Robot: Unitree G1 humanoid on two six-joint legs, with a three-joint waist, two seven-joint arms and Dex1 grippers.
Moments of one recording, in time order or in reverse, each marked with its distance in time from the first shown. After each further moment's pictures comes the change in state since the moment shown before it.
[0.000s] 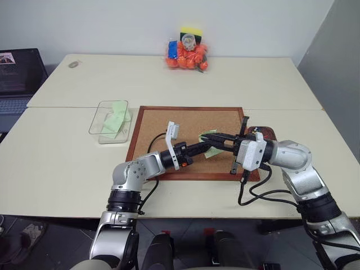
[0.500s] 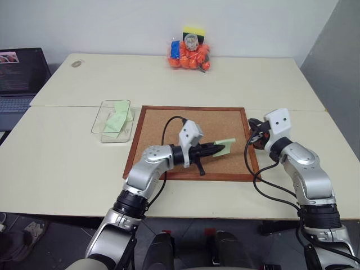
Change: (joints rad) left arm -0.008 0.056 -0.347 -0.069 0.491 -0.657 -0.113; right arm 0.027 0.135 -0.299 0.110 0.043 0.801 -0.469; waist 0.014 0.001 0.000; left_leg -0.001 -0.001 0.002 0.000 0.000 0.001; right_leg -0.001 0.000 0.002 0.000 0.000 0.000
